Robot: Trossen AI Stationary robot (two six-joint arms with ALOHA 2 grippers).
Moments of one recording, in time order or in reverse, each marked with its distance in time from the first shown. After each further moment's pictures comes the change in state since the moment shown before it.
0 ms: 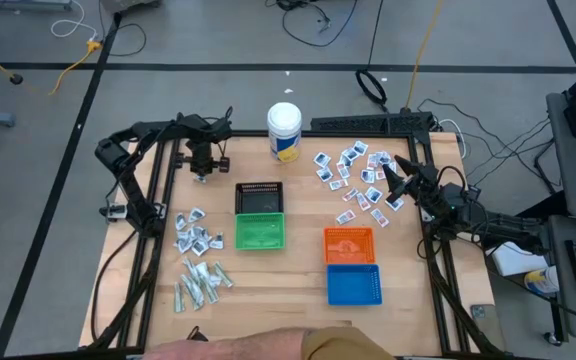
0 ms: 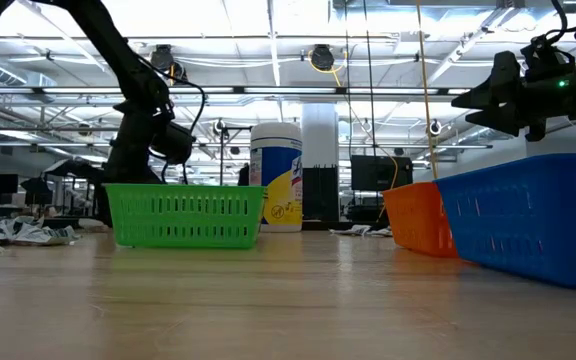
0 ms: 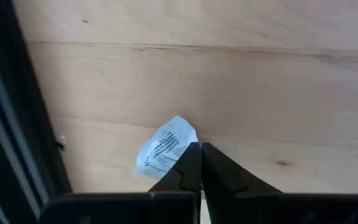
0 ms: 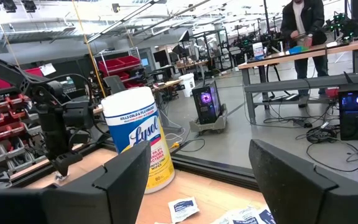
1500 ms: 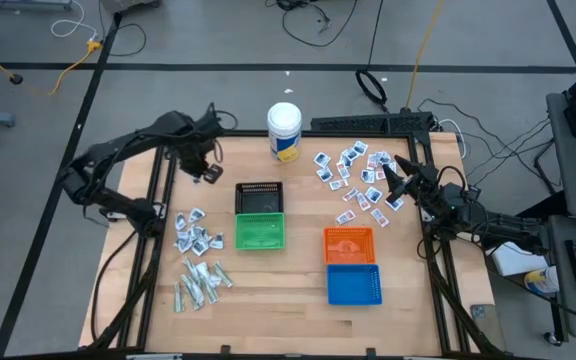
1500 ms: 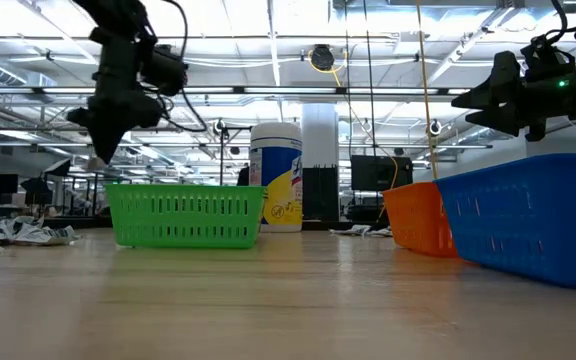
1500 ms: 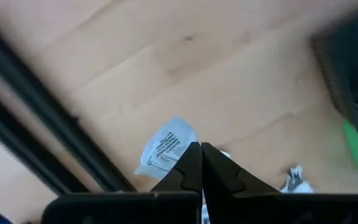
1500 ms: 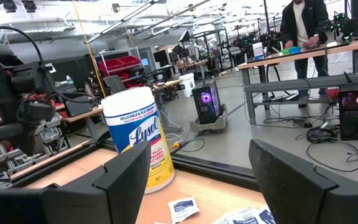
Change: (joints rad) left arm -0.148 -0.348 0.084 -0.281 0.122 0.437; right arm 0.000 0.000 0.000 0.000 0.000 0.000
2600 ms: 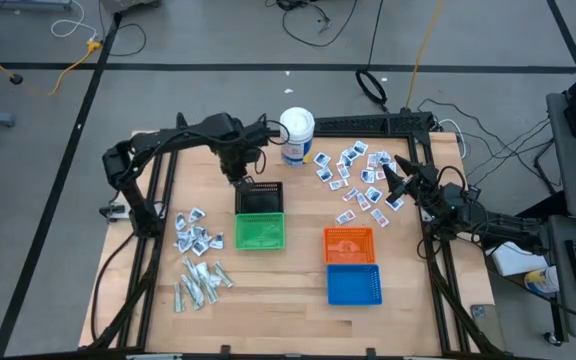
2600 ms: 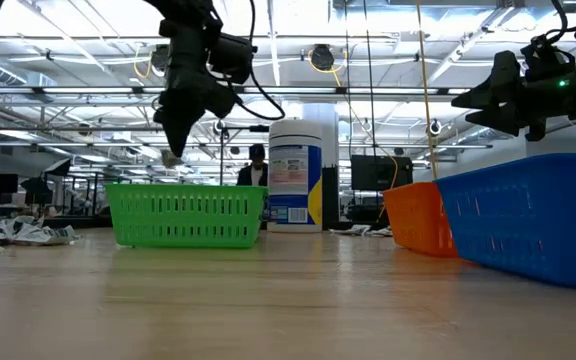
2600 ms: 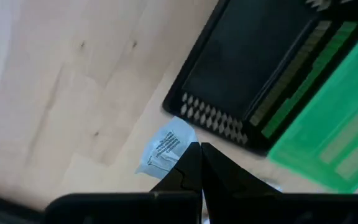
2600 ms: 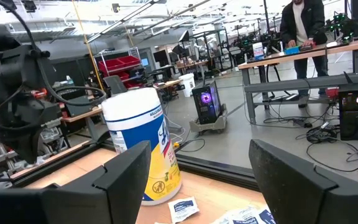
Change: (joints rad) left arm -0.286 0.328 0.372 -0.017 0.035 0.155; right arm 0.000 0.000 0.000 0.000 0.000 0.000
